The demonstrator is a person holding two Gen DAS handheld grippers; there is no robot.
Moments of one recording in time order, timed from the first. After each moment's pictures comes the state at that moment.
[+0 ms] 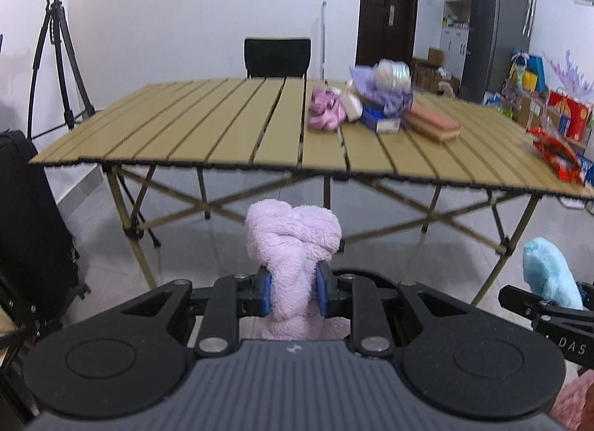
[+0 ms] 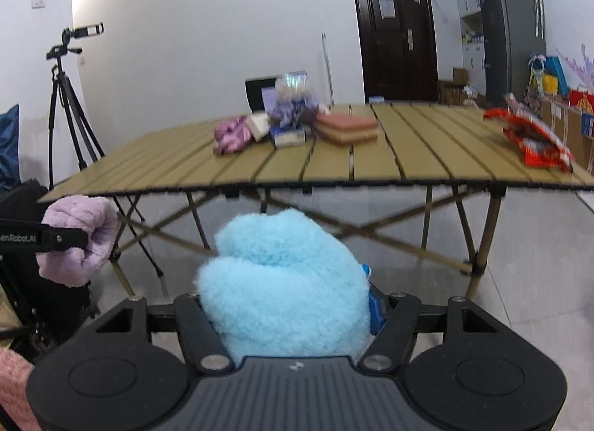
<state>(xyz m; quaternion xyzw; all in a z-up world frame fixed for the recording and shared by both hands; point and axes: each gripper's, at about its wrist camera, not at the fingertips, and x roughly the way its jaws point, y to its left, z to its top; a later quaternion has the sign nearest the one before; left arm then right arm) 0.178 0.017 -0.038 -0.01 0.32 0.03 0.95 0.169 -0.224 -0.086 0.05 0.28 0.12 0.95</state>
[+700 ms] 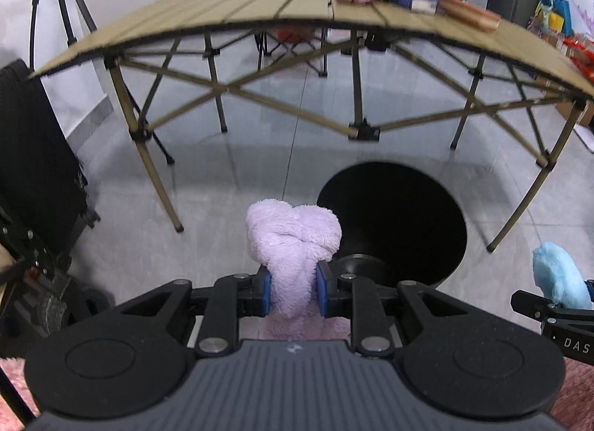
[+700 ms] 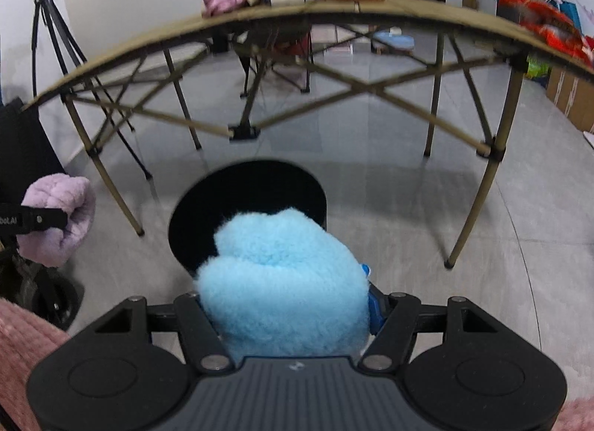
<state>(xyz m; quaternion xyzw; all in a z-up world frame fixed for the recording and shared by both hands) 0.172 0.037 -0.135 0.00 0.43 0.06 0.90 0.164 -0.209 -0.185 0.02 0.42 0.12 0.90</state>
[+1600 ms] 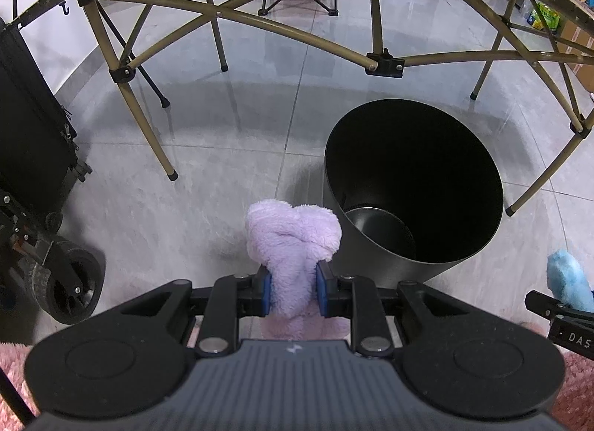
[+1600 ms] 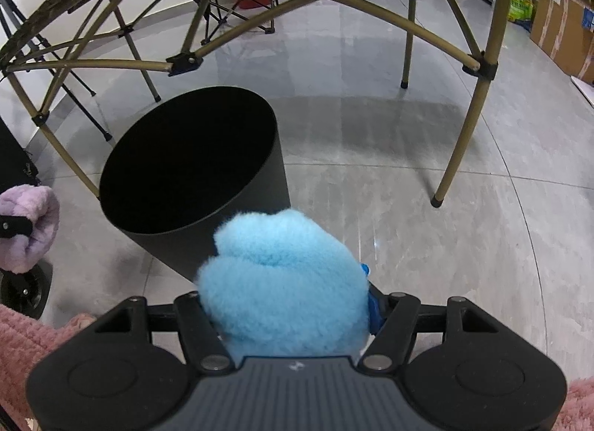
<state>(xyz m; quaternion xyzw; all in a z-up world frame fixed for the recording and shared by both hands) 0.213 0.043 -0.184 -0.01 0.51 0.07 0.85 0.196 -0.225 -0.251 0.04 0.50 0.07 0.86</state>
